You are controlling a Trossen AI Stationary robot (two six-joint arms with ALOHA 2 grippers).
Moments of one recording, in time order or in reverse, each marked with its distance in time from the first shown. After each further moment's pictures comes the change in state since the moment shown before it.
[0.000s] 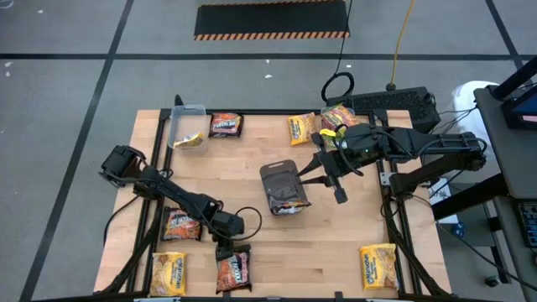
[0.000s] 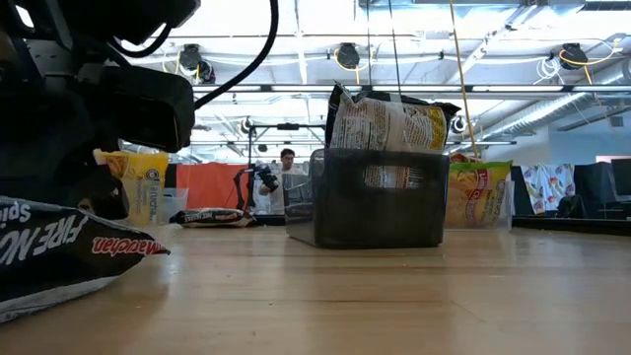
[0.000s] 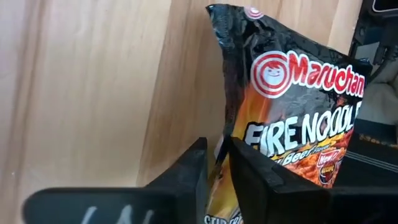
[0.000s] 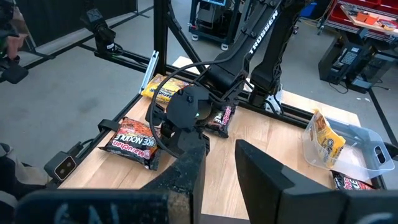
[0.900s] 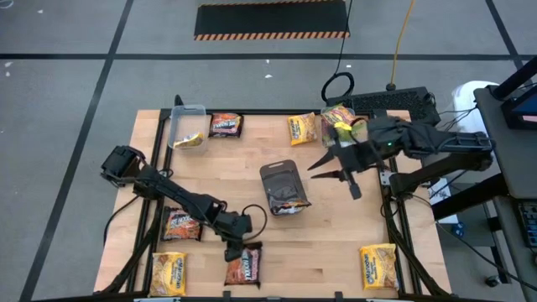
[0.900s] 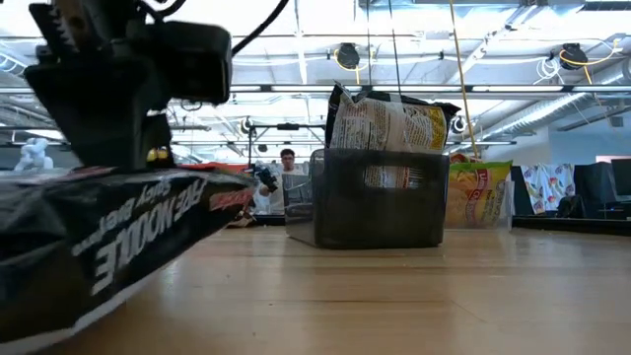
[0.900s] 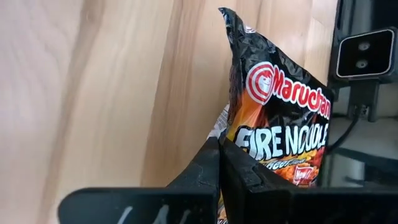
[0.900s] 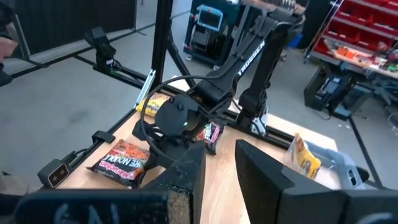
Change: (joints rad) left arm -0.002 0.000 0.116 -0.030 -0.163 0.055; right arm 0.000 -0.097 0.000 0.001 0.005 -0.060
